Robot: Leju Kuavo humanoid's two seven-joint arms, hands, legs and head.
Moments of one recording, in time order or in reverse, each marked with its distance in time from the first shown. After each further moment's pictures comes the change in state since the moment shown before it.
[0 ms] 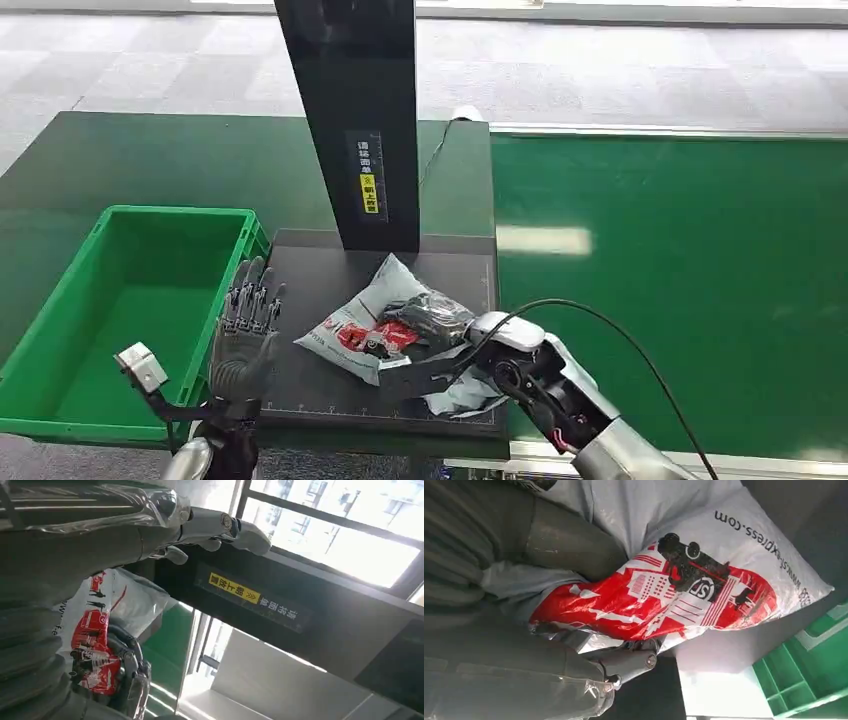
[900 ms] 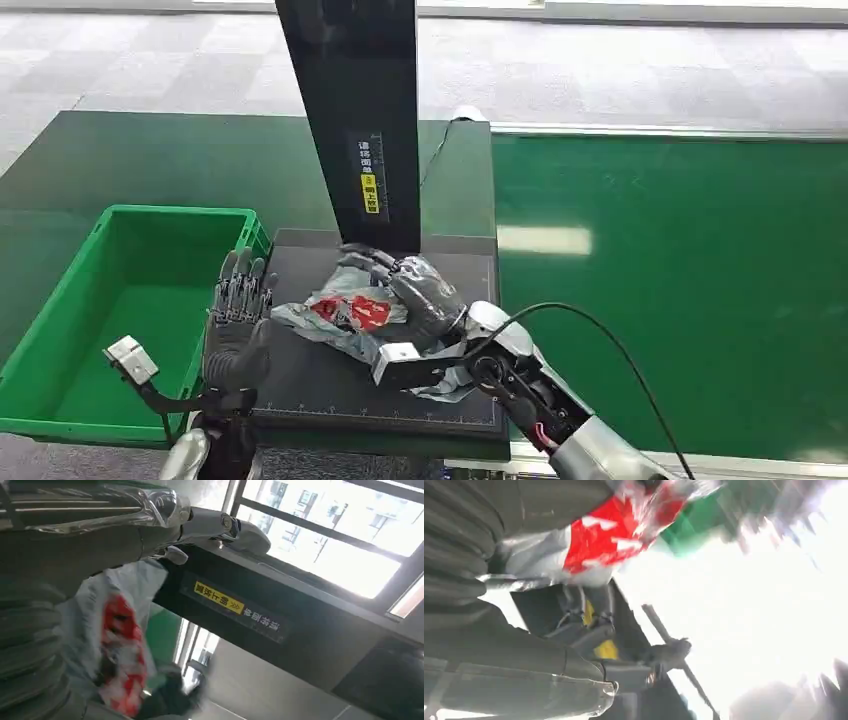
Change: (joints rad) left arm -0.036 0.009 -0.006 -0.001 0.053 0.043 -0.008; right arm 0.022 0.085 -0.034 0.004 -0.265 -0.509 -0.286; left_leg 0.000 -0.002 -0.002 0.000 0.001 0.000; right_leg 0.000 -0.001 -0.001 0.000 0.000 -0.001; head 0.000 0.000
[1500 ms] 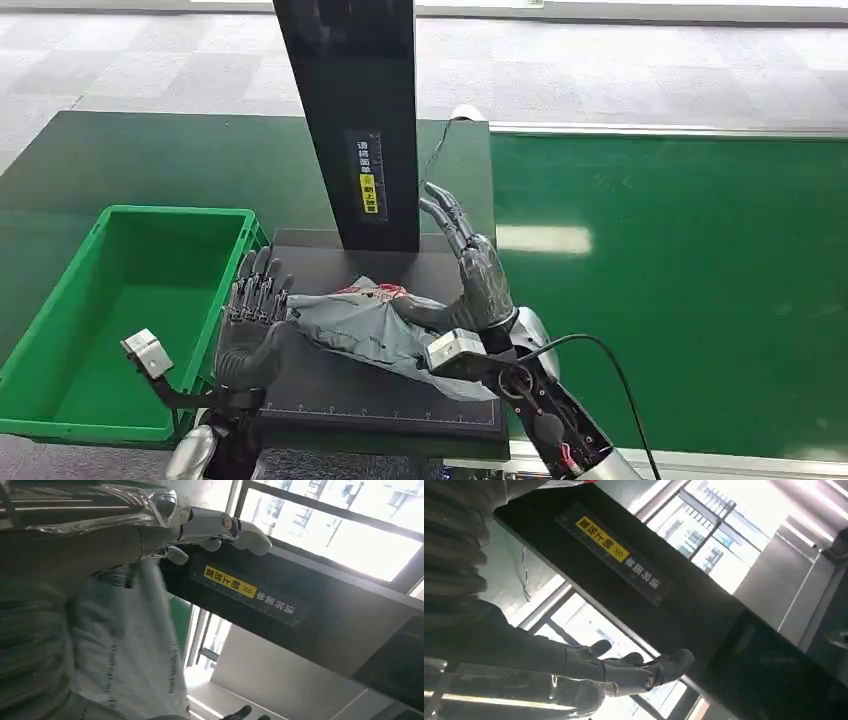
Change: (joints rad) left arm -0.007 0.022 -0.042 0.021 -0.005 -0.016 0.015; right arm 0.127 -0.002 -0.157 -0.193 -0.114 -0.160 -0.034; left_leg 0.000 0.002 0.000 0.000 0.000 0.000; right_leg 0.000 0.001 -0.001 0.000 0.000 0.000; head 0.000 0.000
